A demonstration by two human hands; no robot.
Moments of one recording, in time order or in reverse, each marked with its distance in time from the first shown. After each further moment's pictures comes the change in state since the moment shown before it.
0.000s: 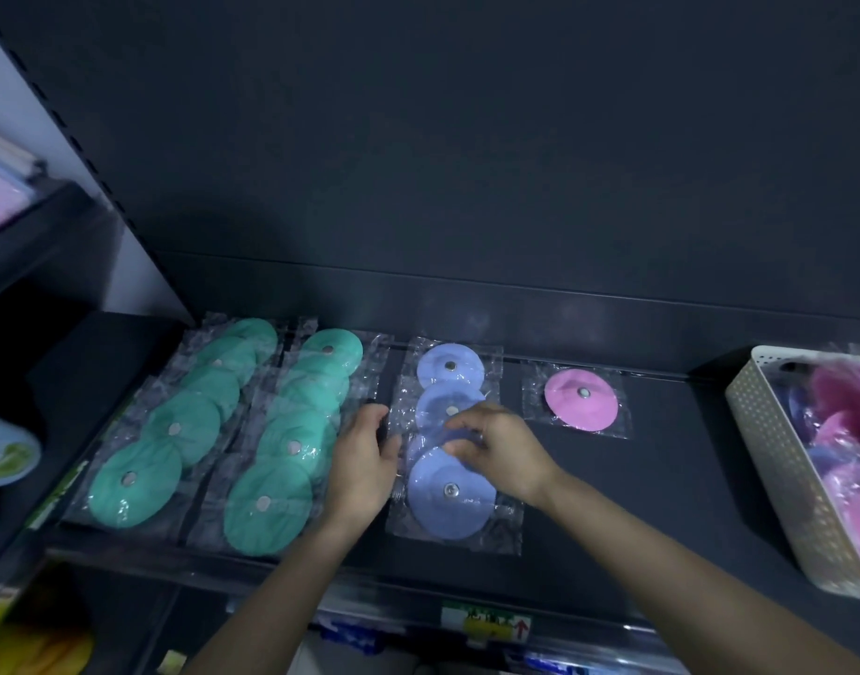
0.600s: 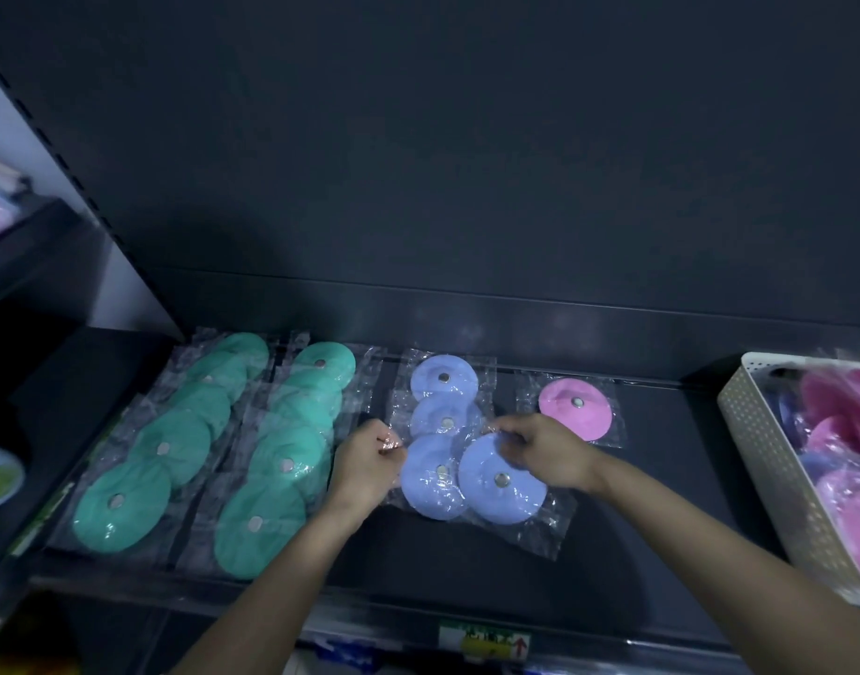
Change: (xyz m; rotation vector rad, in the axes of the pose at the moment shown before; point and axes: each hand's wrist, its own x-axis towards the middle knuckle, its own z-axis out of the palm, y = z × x) left_hand 0.017 0.004 0.004 -0.128 -0.170 -0.193; right_hand -0.001 0.030 -0.045 0.055 -0.168 0.130
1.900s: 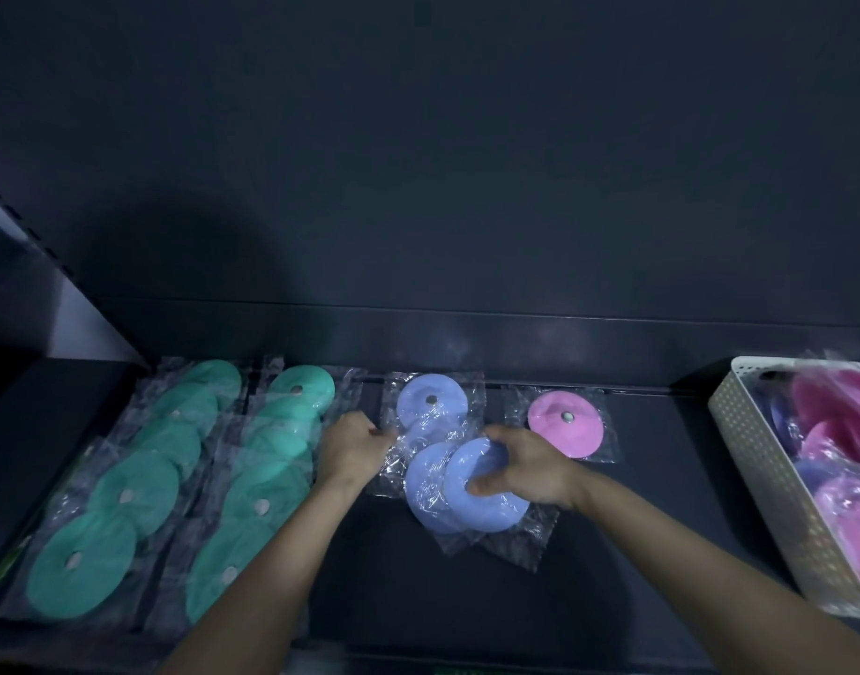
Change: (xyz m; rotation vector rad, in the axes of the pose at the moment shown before) left_hand 0.050 0.037 0.000 0.399 0.038 -0.032; right_hand 0.019 0.010 0.001 0.228 -0.014 0.078
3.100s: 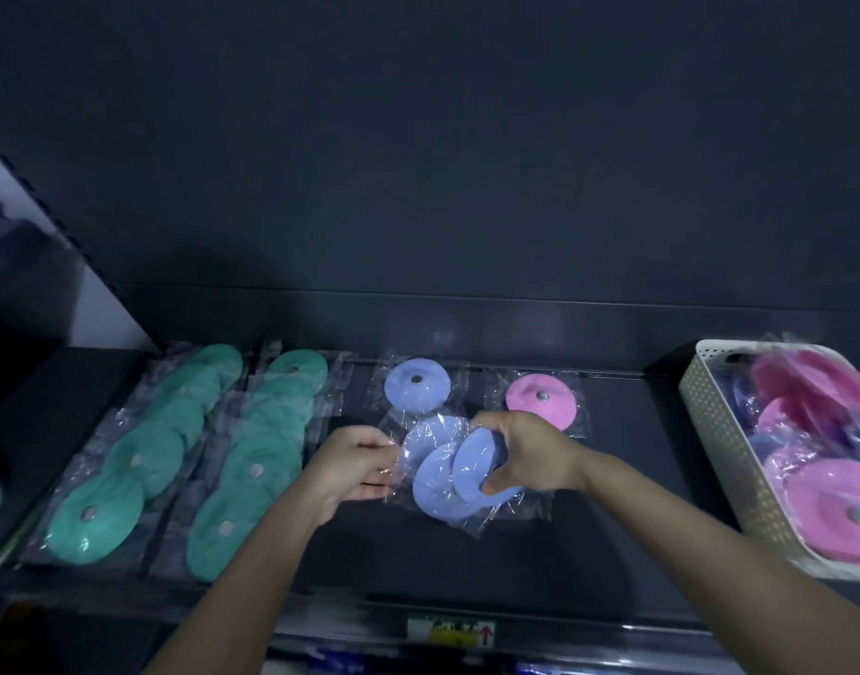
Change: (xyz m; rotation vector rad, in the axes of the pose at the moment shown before) left_hand -0.071 0.000 -0.012 -0.709 -0.421 -0.174; right_hand -0.045 0.000 -0.018 -0.204 -0.067 -0.149
